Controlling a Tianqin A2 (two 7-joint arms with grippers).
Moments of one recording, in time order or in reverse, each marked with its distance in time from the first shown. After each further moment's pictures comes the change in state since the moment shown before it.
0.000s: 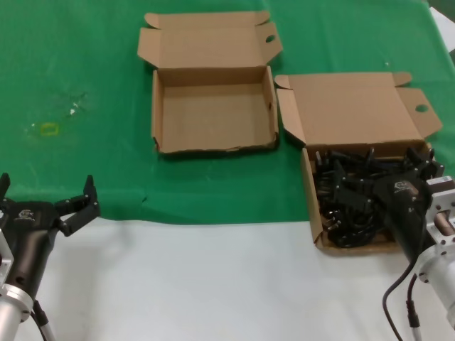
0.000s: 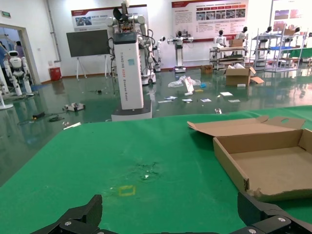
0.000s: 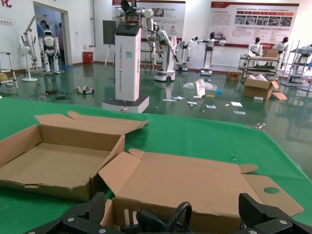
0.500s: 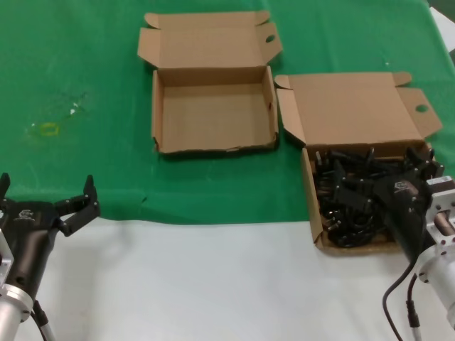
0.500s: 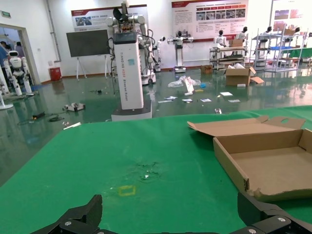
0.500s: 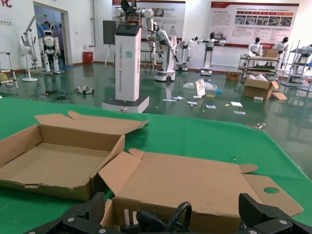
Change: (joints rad) left arm 0.000 0.000 0.000 0.000 0.000 0.000 0.000; right arm 0.000 0.000 0.000 0.000 0.000 0.000 0.000
